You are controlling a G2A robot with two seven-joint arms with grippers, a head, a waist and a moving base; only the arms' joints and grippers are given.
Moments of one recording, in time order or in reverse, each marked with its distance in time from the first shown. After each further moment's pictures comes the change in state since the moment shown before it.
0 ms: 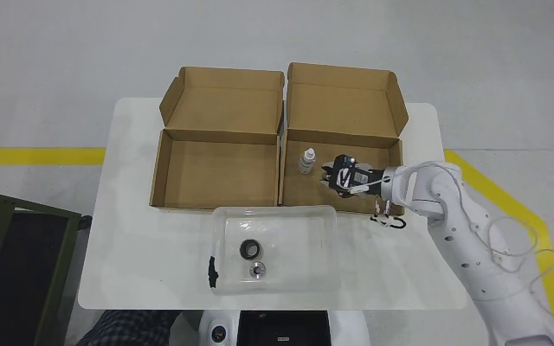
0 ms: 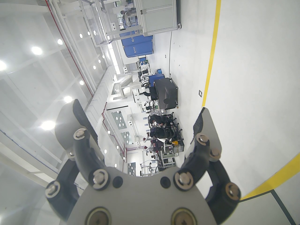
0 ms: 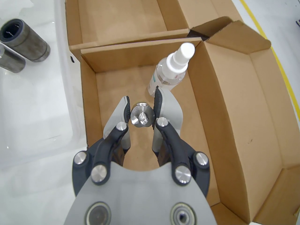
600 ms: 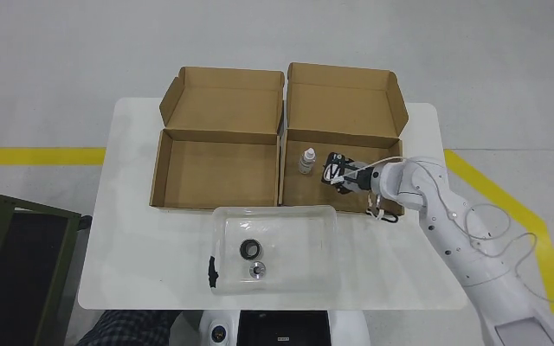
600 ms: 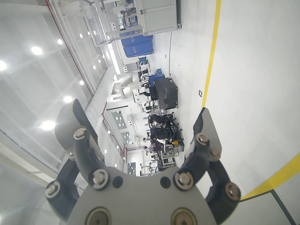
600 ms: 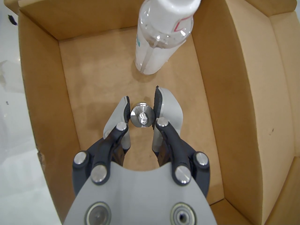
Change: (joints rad) left arm 0.000 0.000 0.000 0.000 0.000 0.000 0.000; right arm 0.088 -0.027 -0.108 0.153 -0.080 0.068 0.014
